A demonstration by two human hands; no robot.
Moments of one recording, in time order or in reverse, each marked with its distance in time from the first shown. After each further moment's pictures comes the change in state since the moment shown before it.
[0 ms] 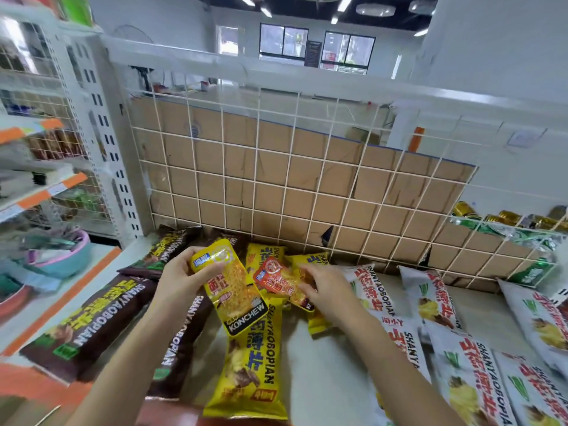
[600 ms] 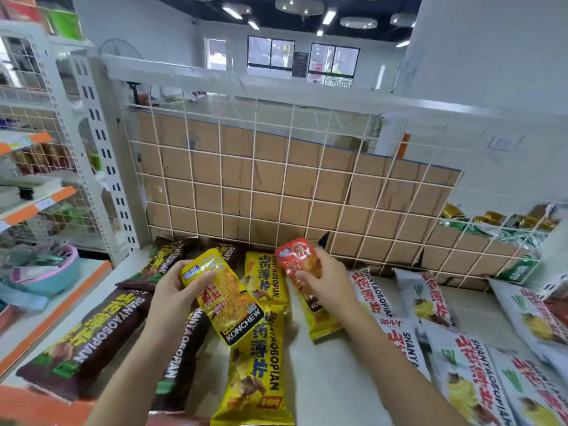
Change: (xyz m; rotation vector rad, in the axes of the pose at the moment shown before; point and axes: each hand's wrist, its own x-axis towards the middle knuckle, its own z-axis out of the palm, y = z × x) left_hand -0.007 -0.003 -0.007 -0.107 0.051 0.004; right_hand 0.004 -0.017 -0.015 0.362 0.251 0.118
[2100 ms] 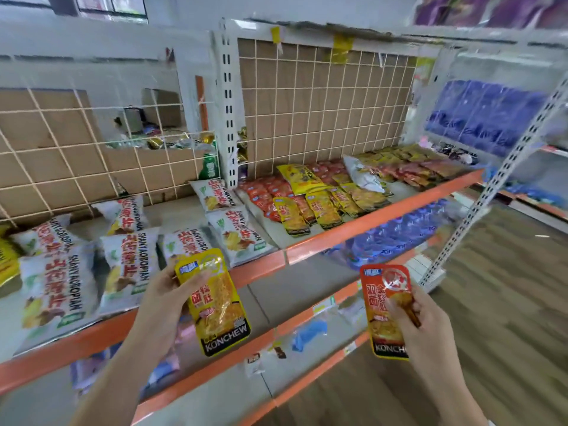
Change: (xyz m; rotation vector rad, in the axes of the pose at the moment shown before) left_hand -0.290 -0.051 0.366 -0.038 -0.609 -0.344; right_hand -0.500 0.207 -0.345 0.174 0.781 0.625
